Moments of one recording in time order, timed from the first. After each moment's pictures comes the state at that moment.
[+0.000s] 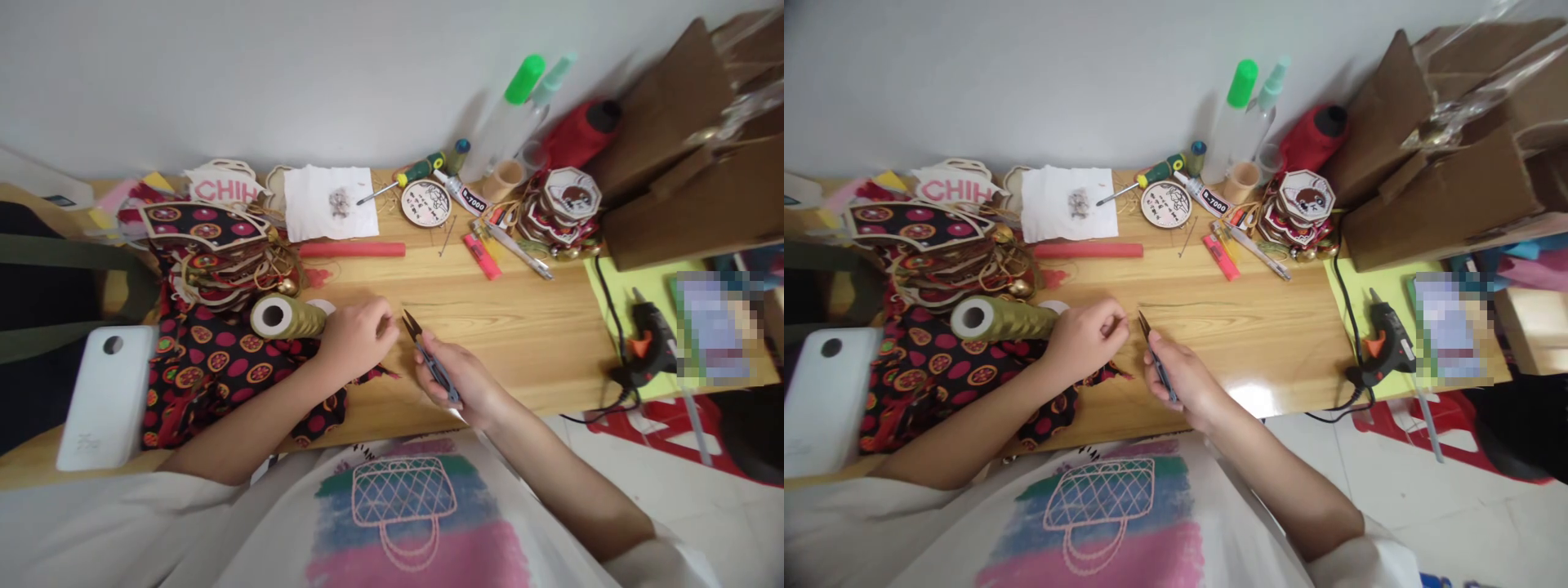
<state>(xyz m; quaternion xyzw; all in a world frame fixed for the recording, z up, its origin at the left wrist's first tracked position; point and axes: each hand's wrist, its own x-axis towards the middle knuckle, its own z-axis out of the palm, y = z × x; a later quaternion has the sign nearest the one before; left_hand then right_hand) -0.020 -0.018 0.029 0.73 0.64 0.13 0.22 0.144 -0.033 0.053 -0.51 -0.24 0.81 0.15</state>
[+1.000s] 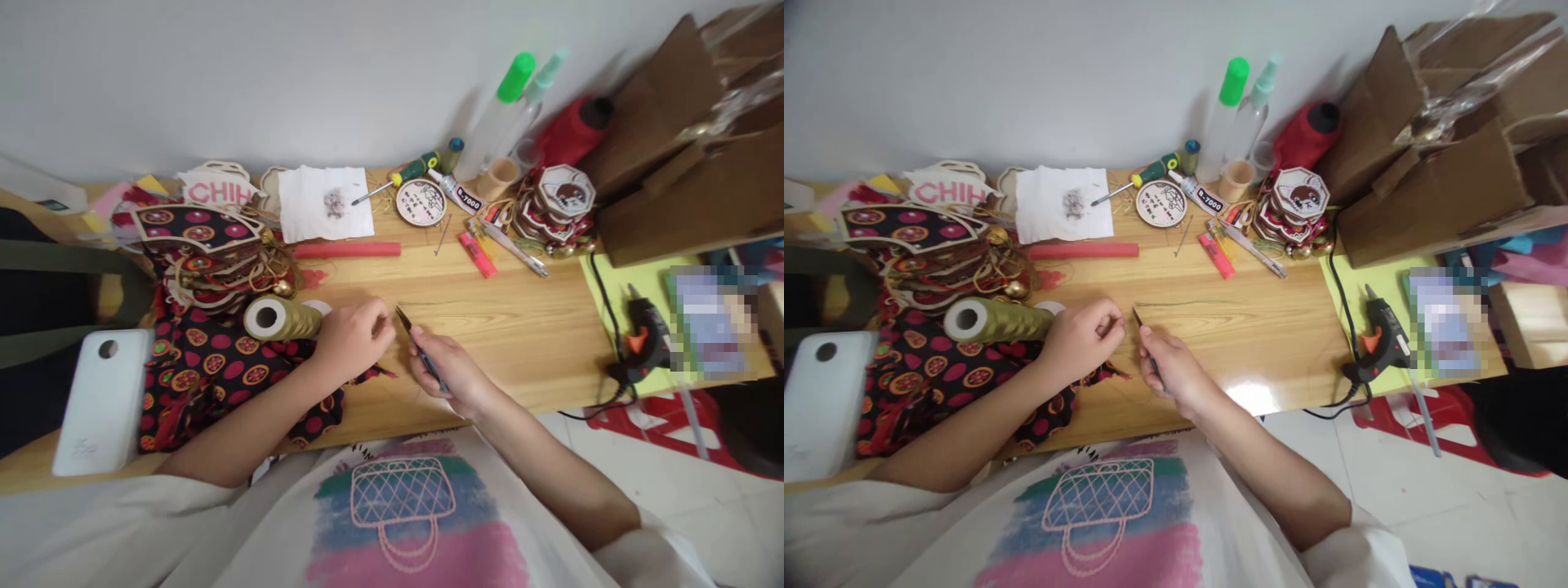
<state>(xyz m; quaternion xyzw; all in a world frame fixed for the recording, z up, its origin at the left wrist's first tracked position) -0.021 -0.019 0.027 0.73 0.63 0.16 0.21 0.135 -0.027 0.050 -0.53 -0.25 0.79 0.18</state>
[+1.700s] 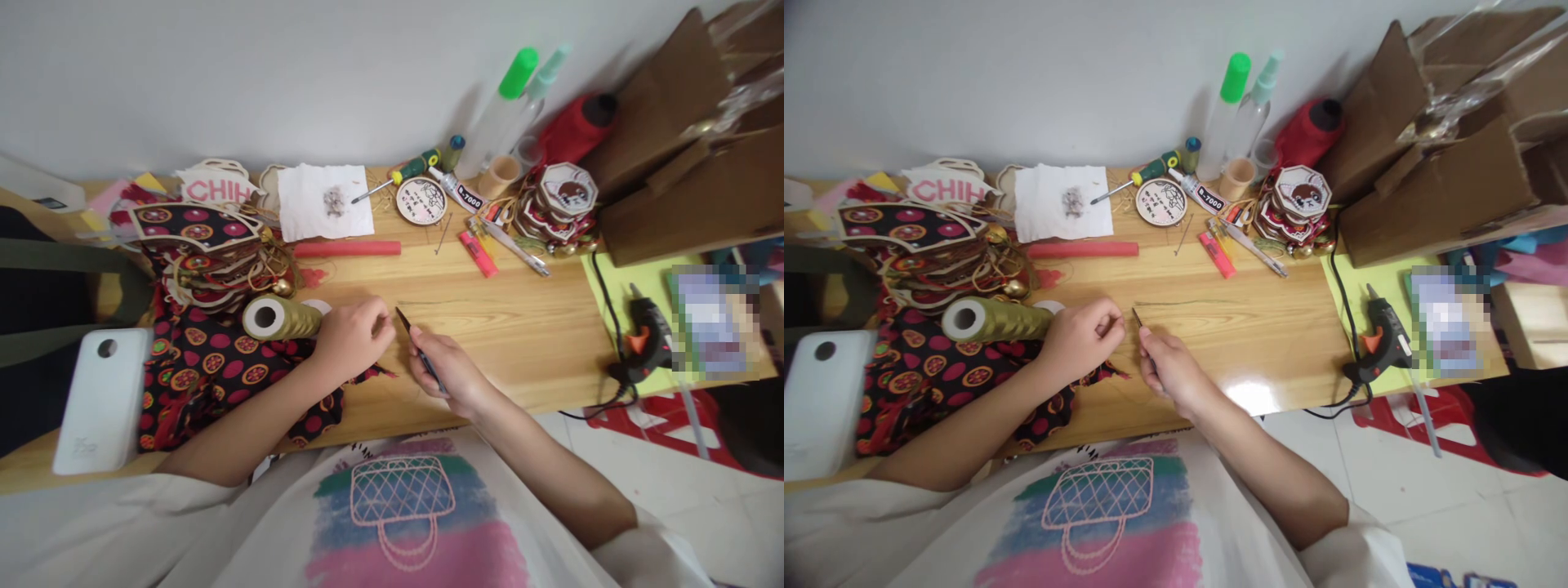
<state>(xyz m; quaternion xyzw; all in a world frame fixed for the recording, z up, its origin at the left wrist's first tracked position) -0.021 -0.019 0.027 0.73 0.63 0.17 0.21 0.133 -0.027 0.047 -0.54 -0.26 0.78 0.18</state>
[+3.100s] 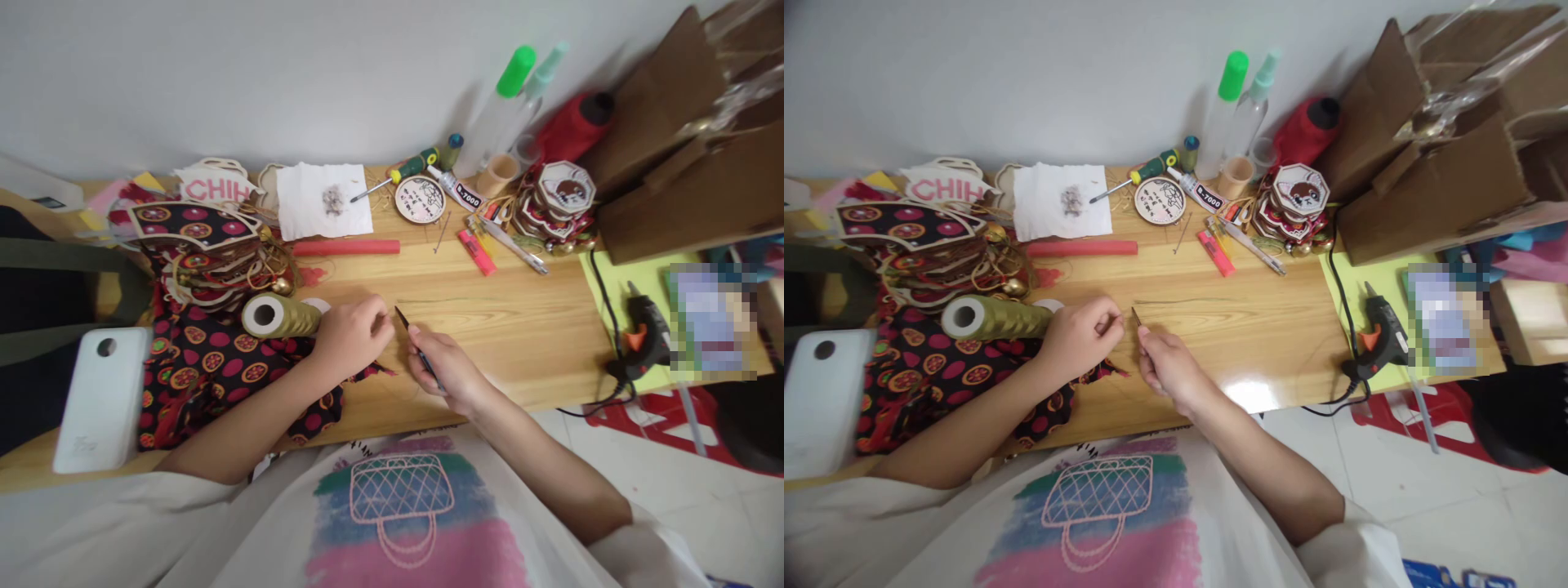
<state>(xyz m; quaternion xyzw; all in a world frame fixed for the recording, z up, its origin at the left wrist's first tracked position) -0.022 -0.019 0.027 0.73 0.63 0.17 0.21 0.133 -0.029 0.047 -0.54 -0.28 0.77 0.19</state>
